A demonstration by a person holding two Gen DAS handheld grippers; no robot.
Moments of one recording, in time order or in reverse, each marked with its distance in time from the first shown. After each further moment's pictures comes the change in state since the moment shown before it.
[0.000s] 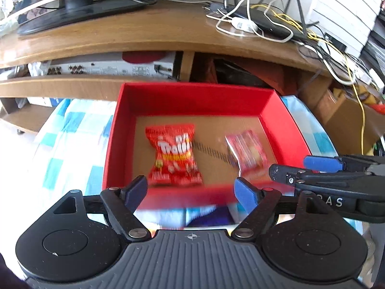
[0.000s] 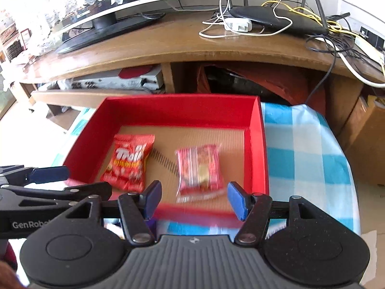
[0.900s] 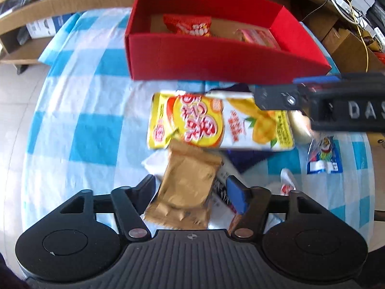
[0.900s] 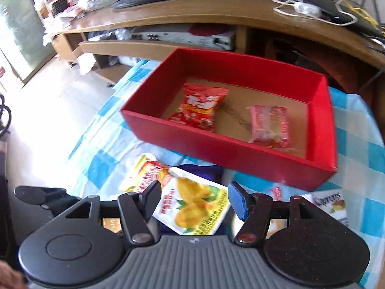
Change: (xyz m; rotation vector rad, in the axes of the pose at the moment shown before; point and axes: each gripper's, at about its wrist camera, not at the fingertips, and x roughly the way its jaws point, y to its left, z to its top) left arm -0.004 0.031 -0.104 -0.035 0.259 -0.030; right arm 0.007 0.065 -0.034 -0.185 0.138 0.191
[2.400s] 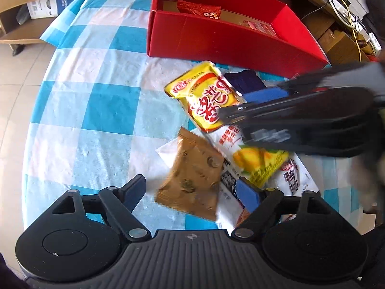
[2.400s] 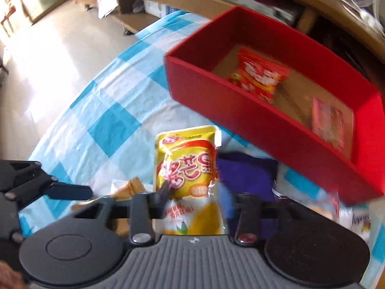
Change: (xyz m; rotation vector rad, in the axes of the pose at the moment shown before) left arm -0.010 0.028 -0.020 -0.029 0.035 -0.068; right arm 0.047 0.044 -0.008 -0.138 0.164 -0.057
